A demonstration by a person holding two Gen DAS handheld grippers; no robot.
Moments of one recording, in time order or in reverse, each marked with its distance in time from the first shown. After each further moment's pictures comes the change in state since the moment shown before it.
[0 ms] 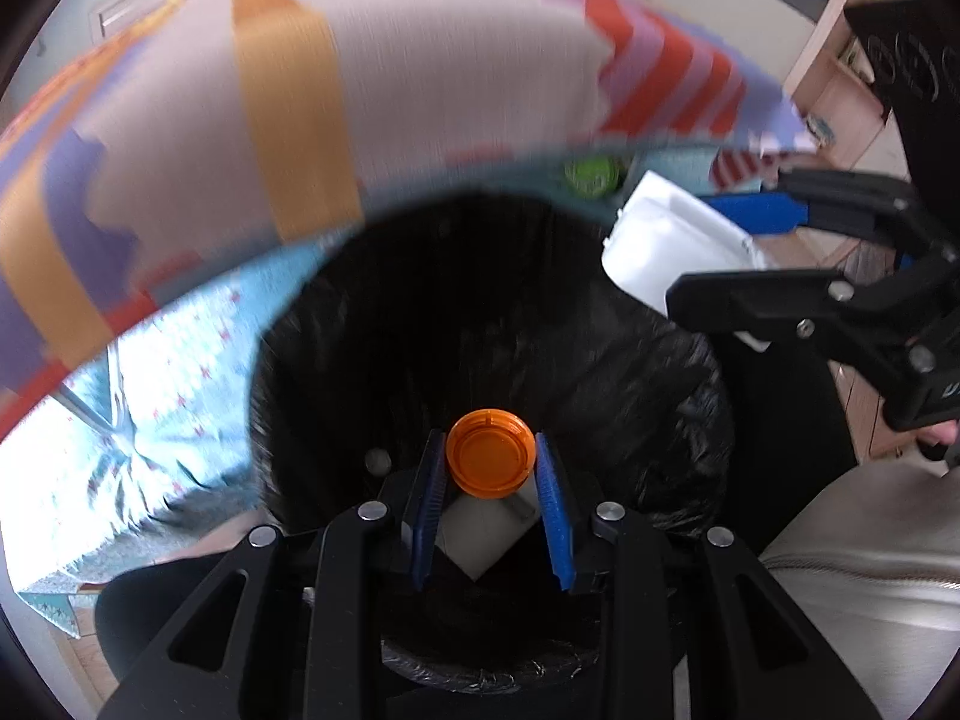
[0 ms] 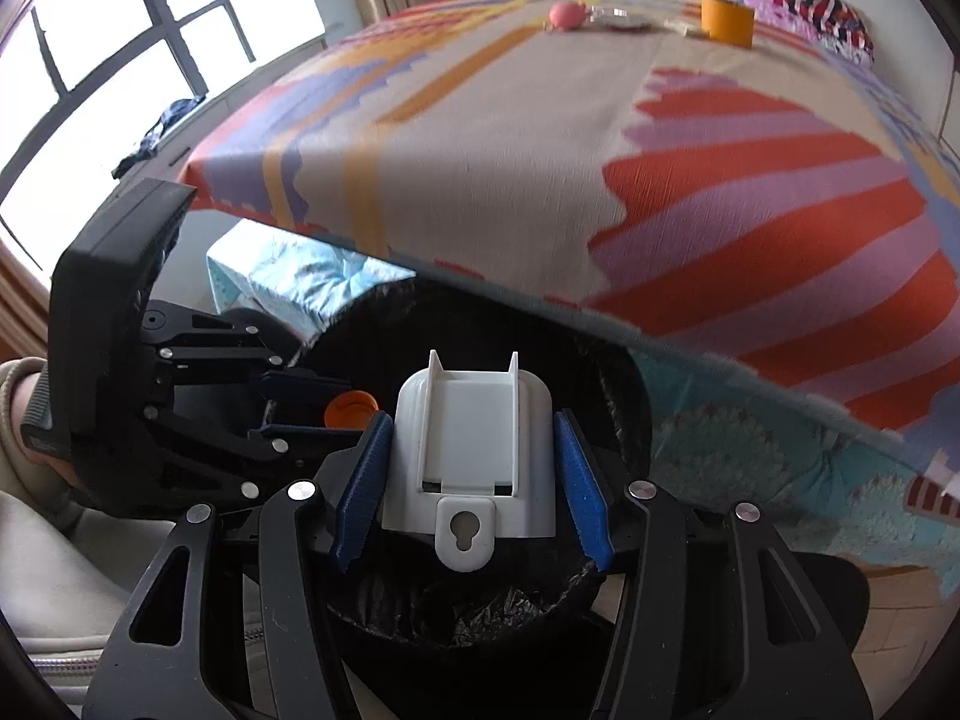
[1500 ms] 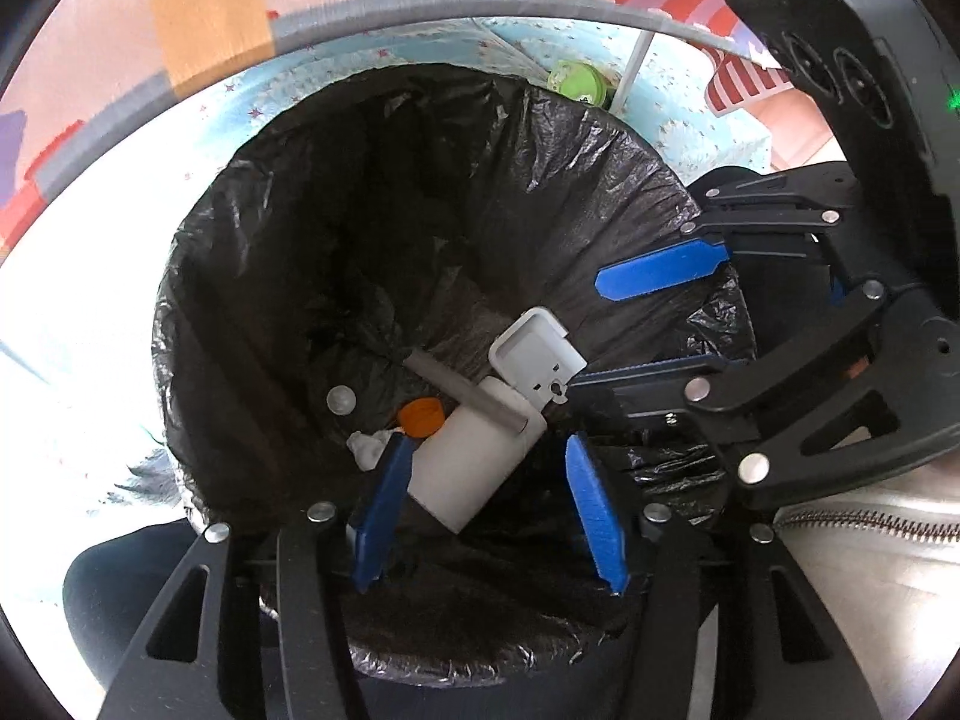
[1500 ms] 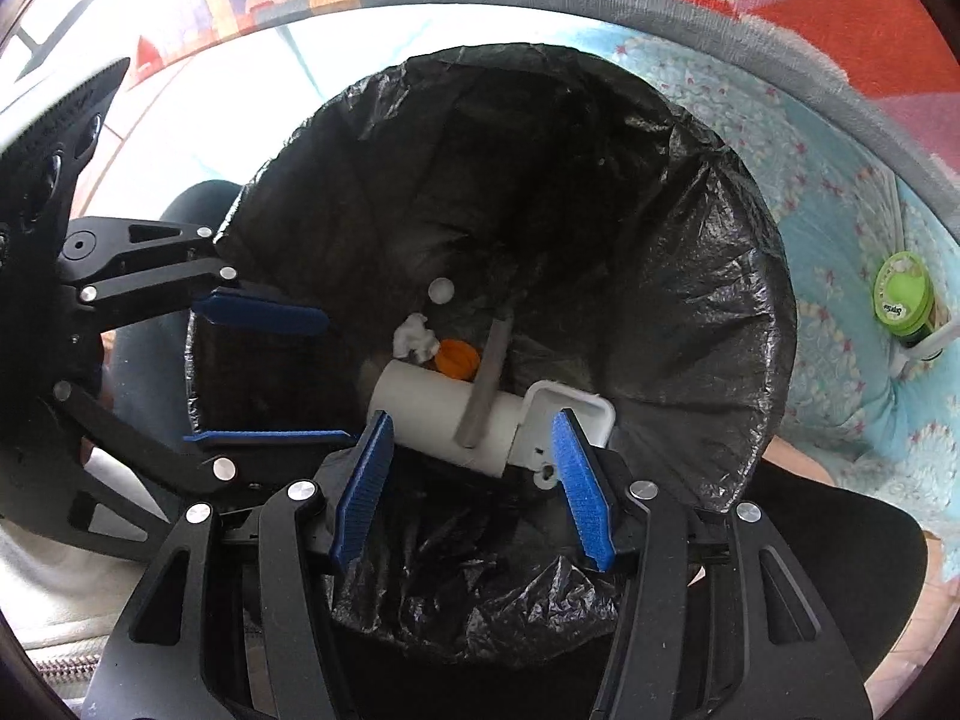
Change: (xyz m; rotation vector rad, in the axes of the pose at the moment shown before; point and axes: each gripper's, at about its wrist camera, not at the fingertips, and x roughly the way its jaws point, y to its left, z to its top) left arm 0.036 -0.009 -0.020 0.025 0.122 -0.032; right arm 0.082 0.011 -0.024 -0.003 0.262 0.041
